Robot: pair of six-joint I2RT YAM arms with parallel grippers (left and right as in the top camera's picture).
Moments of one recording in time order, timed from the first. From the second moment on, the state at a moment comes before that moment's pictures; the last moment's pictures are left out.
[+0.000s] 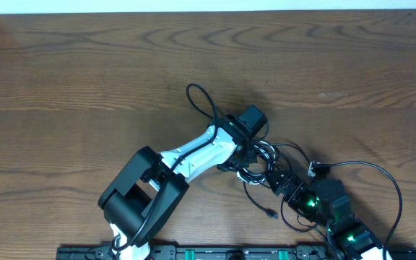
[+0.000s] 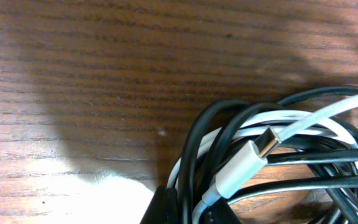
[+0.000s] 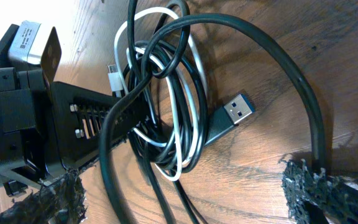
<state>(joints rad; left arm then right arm) -0.77 1.92 1.19 -0.69 0.14 -0.93 0.46 0.63 0.01 -0.02 -0.27 1.20</state>
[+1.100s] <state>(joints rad) -0.71 1.67 1.16 -0.73 0.09 -0.82 0.46 0.63 0.01 -0.01 -0.27 1.20</state>
